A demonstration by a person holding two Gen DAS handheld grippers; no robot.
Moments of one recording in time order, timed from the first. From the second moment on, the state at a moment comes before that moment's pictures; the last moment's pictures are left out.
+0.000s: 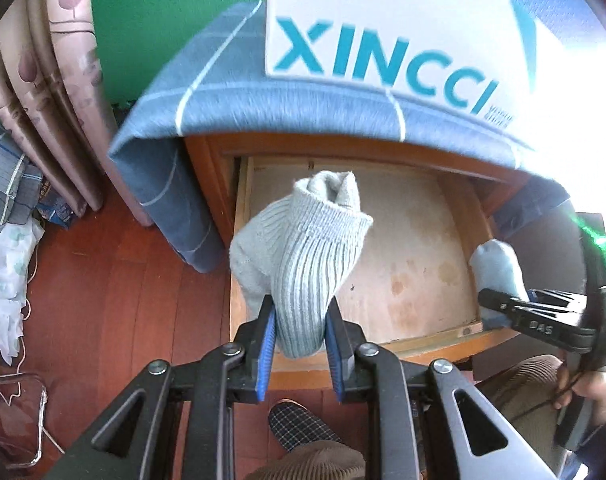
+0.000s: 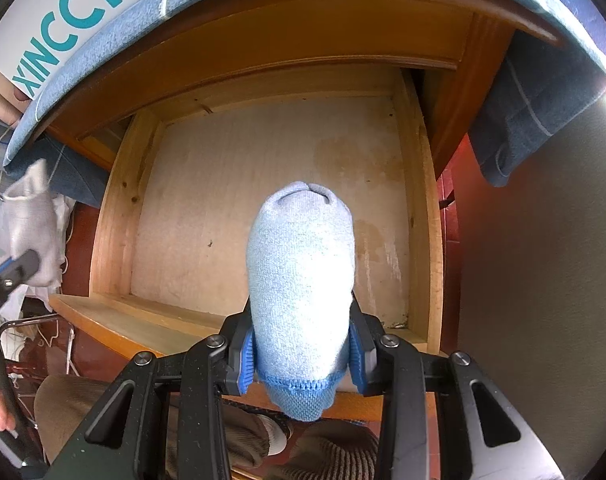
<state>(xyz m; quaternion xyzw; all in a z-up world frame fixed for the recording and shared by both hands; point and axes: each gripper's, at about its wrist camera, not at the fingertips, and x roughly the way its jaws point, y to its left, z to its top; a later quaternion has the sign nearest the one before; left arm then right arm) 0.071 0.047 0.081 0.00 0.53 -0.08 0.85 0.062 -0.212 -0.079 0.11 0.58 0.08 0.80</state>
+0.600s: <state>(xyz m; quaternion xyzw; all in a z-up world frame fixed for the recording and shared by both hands) 0.055 0.060 0.237 -0.01 0.40 -0.11 0.91 0.062 -0.212 -0.079 0.12 0.58 0.08 0.80</state>
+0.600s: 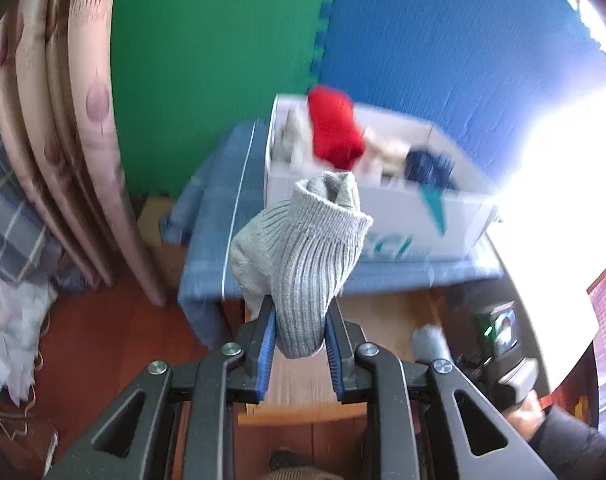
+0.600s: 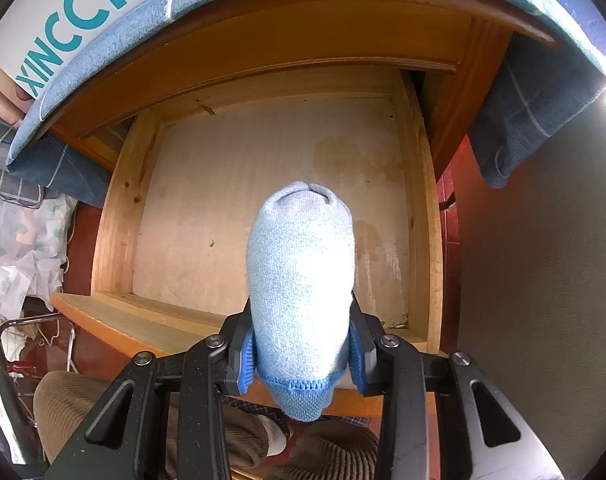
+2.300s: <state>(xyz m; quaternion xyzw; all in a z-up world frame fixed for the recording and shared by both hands) 0.215 0.014 0.222 -0.01 0.45 -0.06 0.89 0.062 -0.220 -0.077 0.14 0.58 0.10 0.80</state>
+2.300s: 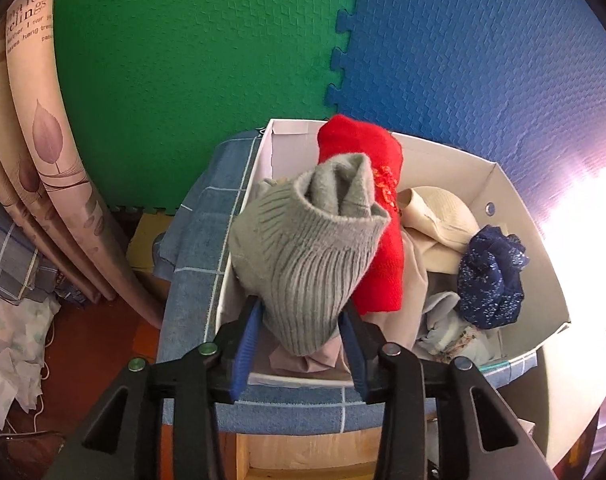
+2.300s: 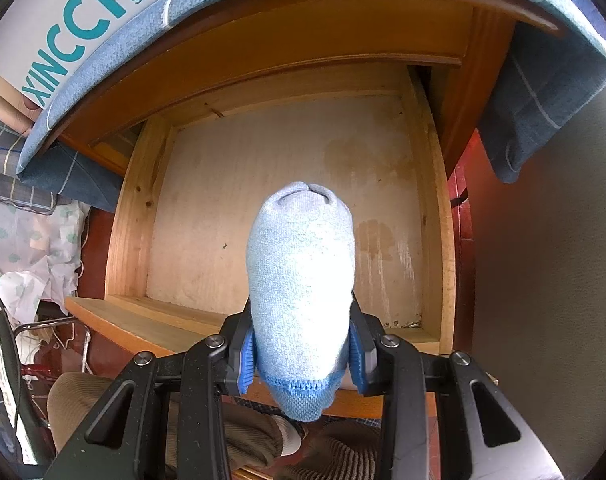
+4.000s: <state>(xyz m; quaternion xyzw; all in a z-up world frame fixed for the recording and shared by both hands) 0.037 0.050 0.062 -0.01 0.45 0.03 0.89 0.044 -0.222 -0.029 0.09 0.51 0.07 0.85</state>
